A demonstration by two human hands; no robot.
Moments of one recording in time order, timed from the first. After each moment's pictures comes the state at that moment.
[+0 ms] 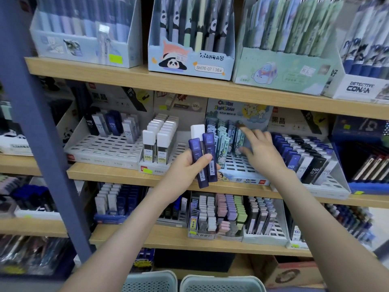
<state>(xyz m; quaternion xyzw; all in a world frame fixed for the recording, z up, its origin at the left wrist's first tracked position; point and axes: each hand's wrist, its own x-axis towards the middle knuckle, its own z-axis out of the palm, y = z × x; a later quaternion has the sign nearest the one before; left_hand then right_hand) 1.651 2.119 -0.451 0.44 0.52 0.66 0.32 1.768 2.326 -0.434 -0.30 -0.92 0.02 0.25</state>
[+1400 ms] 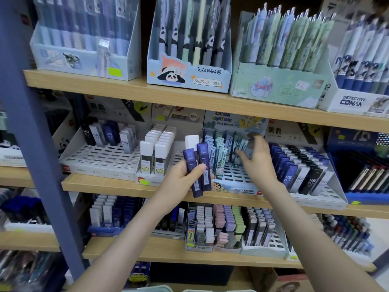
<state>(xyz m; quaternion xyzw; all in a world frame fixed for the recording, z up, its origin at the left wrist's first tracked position) 1.643 2.120 -0.453 0.43 0.52 0.67 0.31 1.759 2.315 -0.436 -0.30 -0.85 0.15 0.40</state>
